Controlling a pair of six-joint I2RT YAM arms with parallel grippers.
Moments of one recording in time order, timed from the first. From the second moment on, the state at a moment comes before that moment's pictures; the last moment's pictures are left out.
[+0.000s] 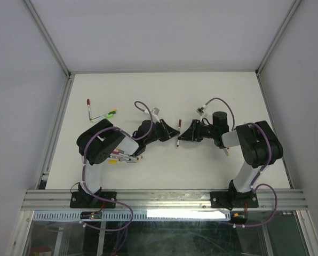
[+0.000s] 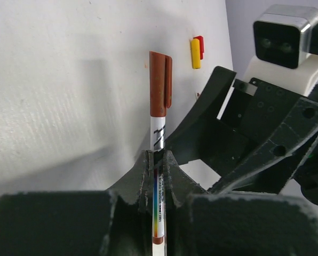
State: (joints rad) left arm -0.75 1.97 0.74 0.96 0.16 -1.05; right arm 0.23 1.74 0.55 0.61 -0.96 0.50
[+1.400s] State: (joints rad) left arm -0.79 2.03 0.78 1.07 0.05 -1.10; right arm 0.25 1.80 0.68 0.42 -0.95 0.51
